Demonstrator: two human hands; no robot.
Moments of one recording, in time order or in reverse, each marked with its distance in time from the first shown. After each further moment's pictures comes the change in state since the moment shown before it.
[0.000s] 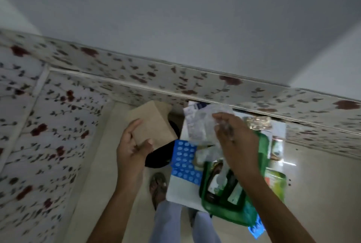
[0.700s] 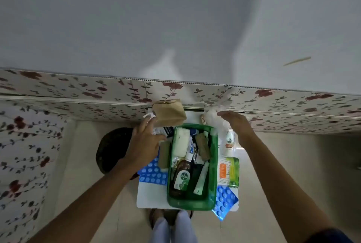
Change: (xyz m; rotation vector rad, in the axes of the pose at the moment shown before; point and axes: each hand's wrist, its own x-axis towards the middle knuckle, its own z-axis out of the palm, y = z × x) left_hand 0.024 -0.003 0.089 1.313 -0.714 0.548; right_hand 0.051 0.114 -0.087 0.291 -0.092 0.689
